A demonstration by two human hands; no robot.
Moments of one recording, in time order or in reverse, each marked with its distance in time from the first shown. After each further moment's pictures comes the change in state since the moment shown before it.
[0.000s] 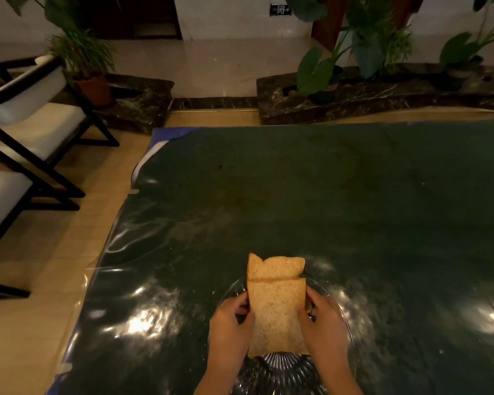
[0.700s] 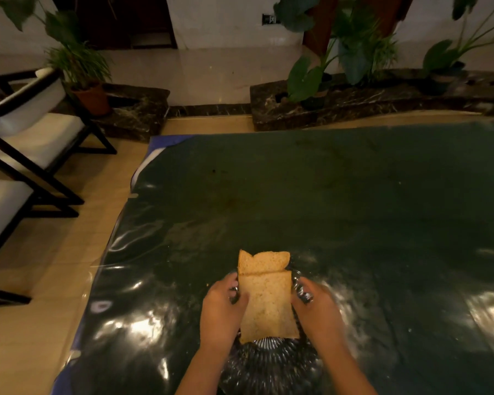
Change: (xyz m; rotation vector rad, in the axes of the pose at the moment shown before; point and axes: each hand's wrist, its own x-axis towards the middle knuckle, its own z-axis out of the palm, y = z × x) left_hand -0.010 0.031 -0.014 0.057 0.034 0.032; right_hand -0.006 -0.004 -0.036 -0.034 -0.060 0.023
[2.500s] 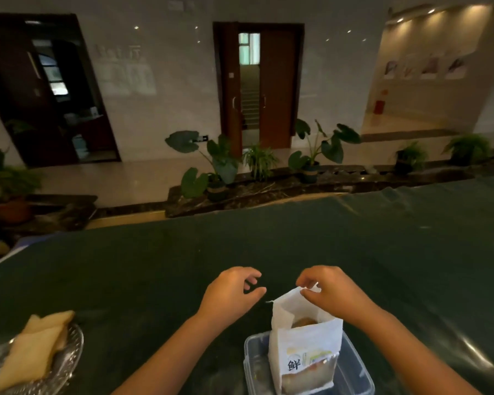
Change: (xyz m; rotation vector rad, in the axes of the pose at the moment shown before) left_hand -0.287 0.453 0.339 0.323 -0.172 0.654; right_hand -0.032 0.301 -0.614 -0.316 0.032 -0.480
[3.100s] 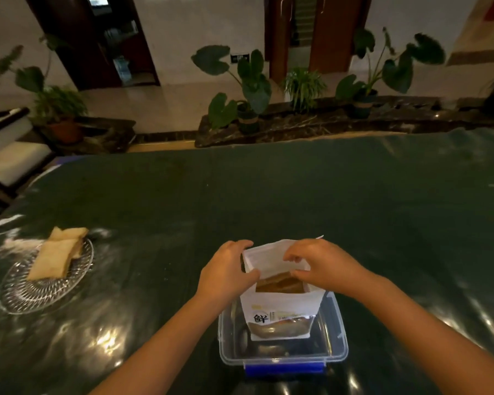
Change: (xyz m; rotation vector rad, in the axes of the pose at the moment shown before) left_hand 0.004 0.020 0.094 0.030 -0.015 -0.369; right_hand 0.034 0.083 0.020 -0.055 -0.301 -0.344
